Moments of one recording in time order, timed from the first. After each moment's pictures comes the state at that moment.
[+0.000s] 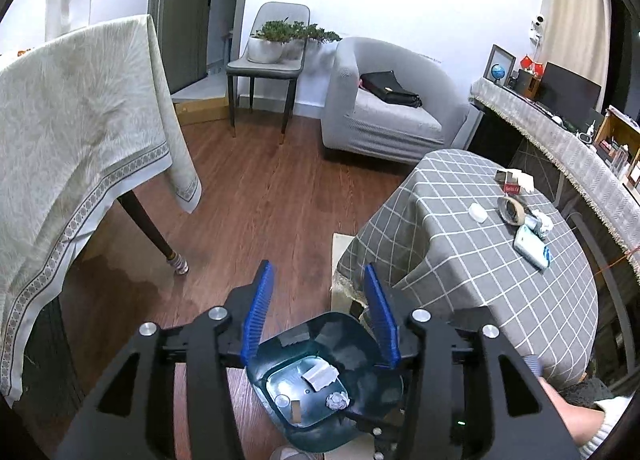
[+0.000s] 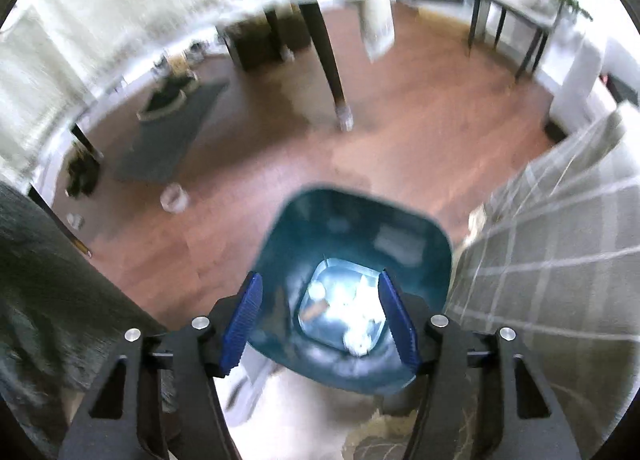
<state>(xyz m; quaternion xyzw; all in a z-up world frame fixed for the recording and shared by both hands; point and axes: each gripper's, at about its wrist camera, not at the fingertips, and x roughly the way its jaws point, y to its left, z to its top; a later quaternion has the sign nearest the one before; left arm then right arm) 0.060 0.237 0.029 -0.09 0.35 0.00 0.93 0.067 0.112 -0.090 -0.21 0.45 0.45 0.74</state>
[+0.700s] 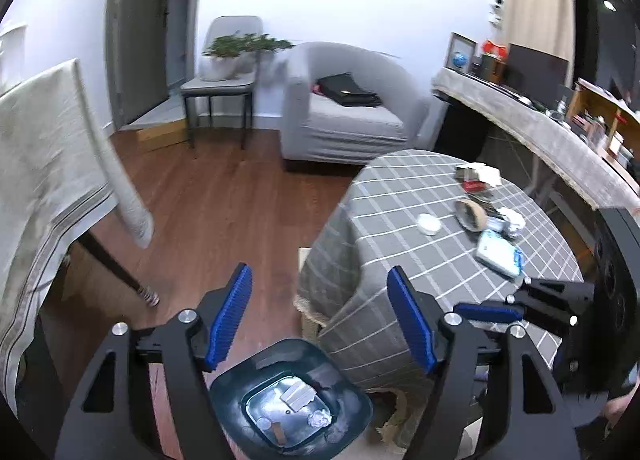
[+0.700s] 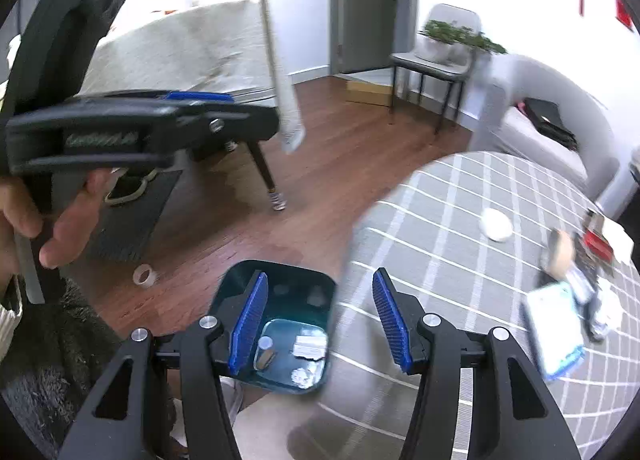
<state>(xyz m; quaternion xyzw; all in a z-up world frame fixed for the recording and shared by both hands) 0.101 0.165 0.037 -0.04 0.34 -0.06 0.94 0.101 -0.001 -0.003 -0.15 0.37 0.37 0.84</state>
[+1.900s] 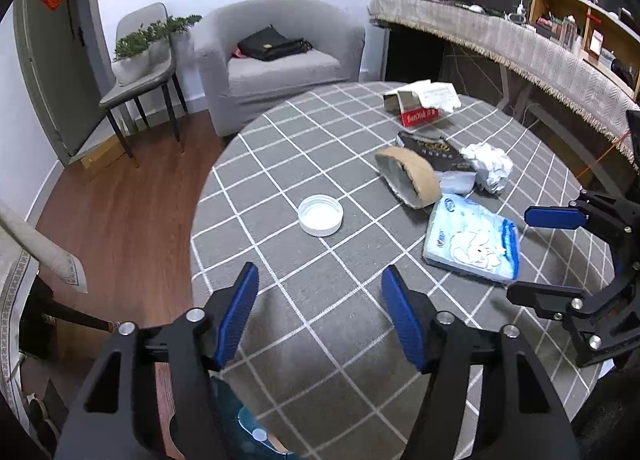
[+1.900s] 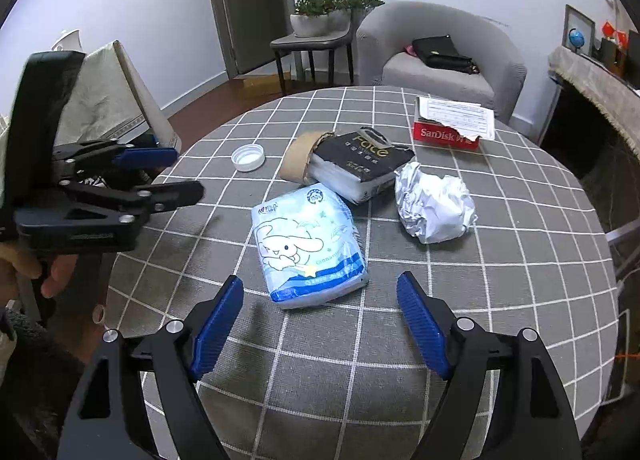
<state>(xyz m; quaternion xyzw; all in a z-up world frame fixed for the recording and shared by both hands) 0.200 0.020 -0.022 0.07 0.41 -0.14 0.90 0.163 -0.159 -0.027 -0.06 0.42 0.25 0.87</state>
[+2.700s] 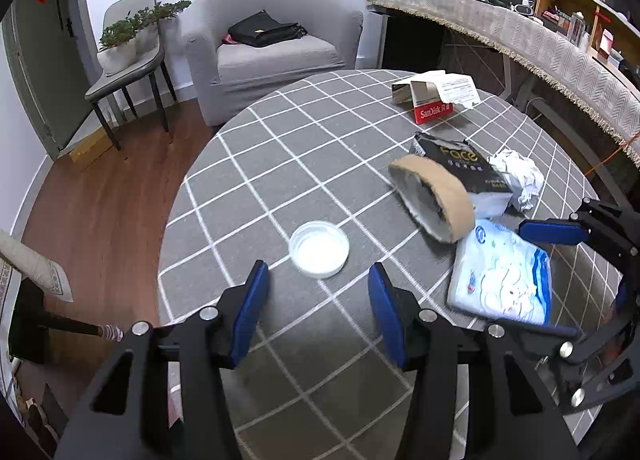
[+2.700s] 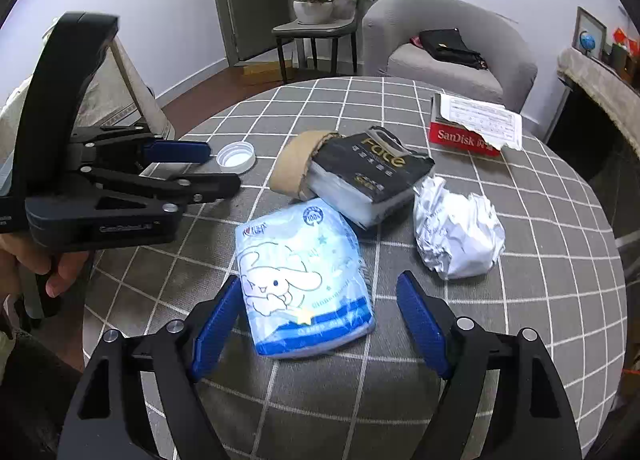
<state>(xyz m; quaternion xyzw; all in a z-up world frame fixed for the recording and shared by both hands) 0.243 0.010 -0.037 0.07 0.43 -0.15 0.89 0.190 -0.141 -0.038 -0.08 0.43 0.24 0.86</state>
